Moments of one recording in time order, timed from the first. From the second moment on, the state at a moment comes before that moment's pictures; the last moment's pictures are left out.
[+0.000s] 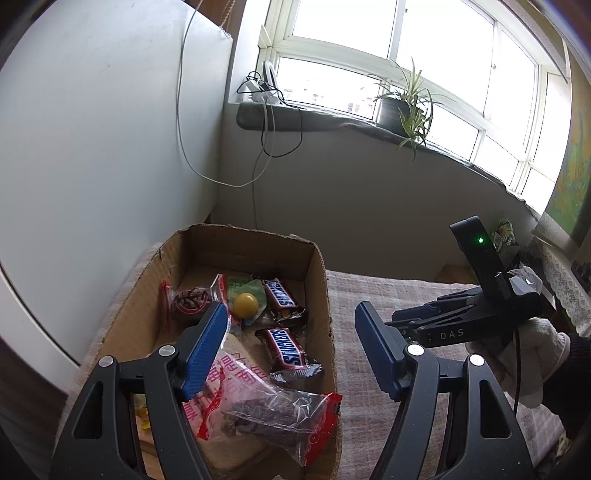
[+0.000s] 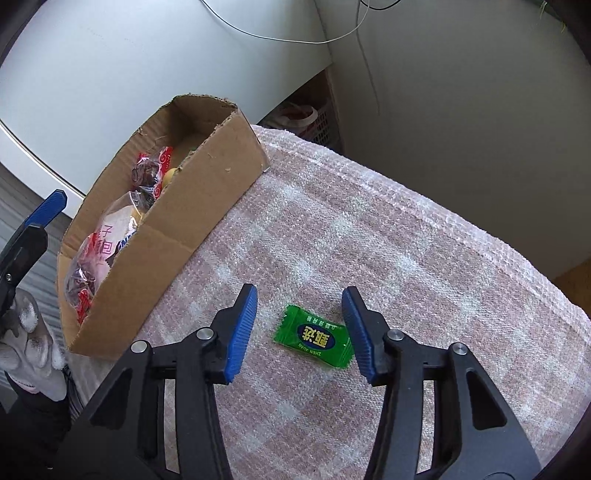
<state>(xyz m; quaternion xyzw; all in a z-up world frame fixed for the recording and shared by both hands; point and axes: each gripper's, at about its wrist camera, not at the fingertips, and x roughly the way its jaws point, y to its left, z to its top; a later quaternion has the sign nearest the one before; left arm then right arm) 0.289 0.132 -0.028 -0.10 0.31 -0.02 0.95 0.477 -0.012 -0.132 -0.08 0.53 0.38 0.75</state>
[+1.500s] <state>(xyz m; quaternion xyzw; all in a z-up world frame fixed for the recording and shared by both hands) 0.273 0.164 -0.029 -0.10 0.29 0.02 0.95 0.384 0.006 -0.055 -0.16 0.42 0.35 0.82</state>
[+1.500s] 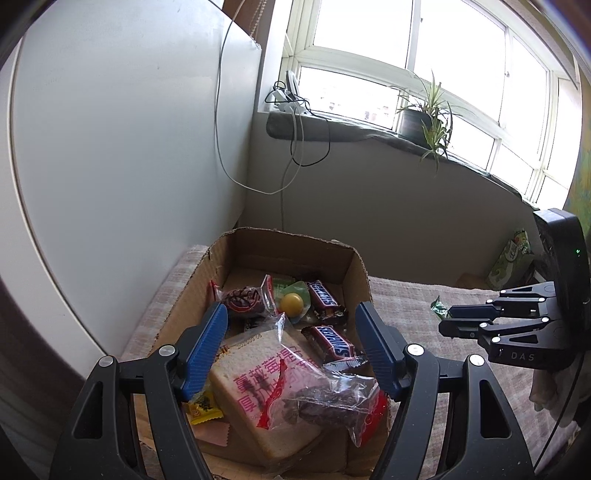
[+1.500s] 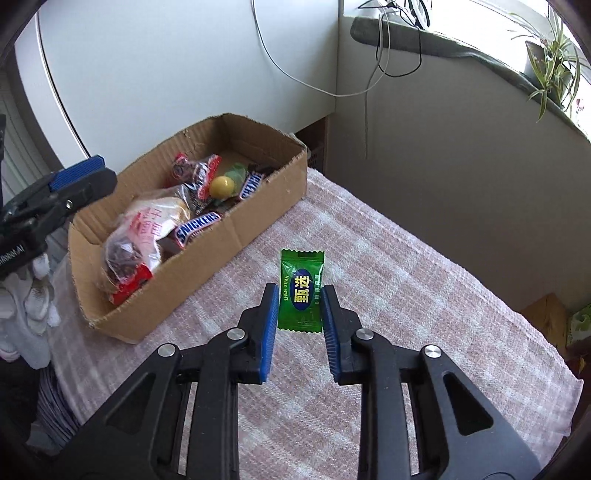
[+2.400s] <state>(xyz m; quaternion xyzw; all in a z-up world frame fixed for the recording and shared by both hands) 0.247 0.179 -0.033 -0.08 0.28 0.03 0.95 0.371 0.129 -0.040 -0.18 0.38 0.41 0.81</state>
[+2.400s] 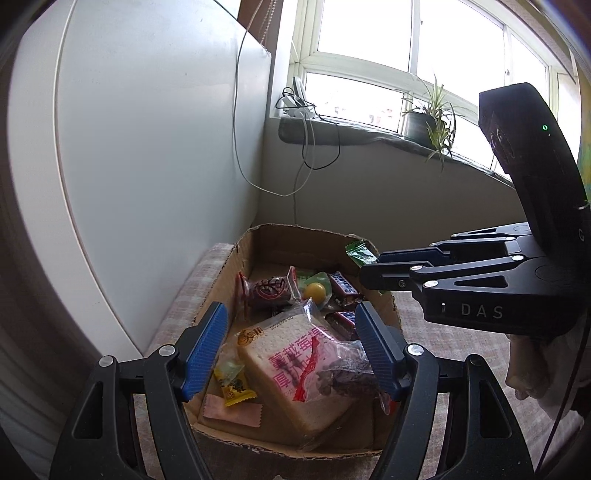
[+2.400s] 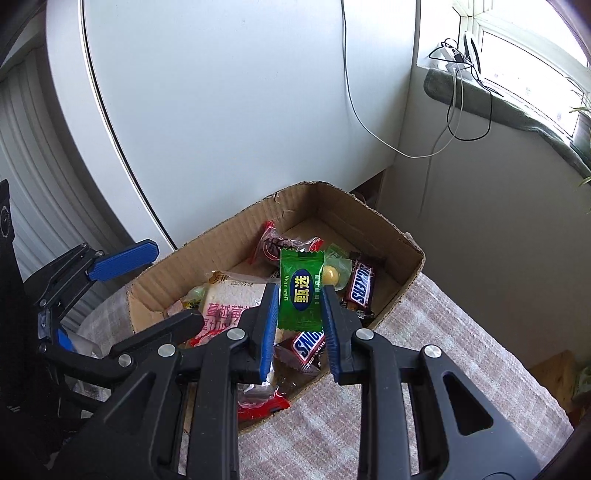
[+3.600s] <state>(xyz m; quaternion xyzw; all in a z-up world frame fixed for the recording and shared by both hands) 0.244 0.188 -0.028 -0.09 0.28 0.04 0.96 0.389 0.135 -0.062 -0.18 0.41 0.40 0.80</state>
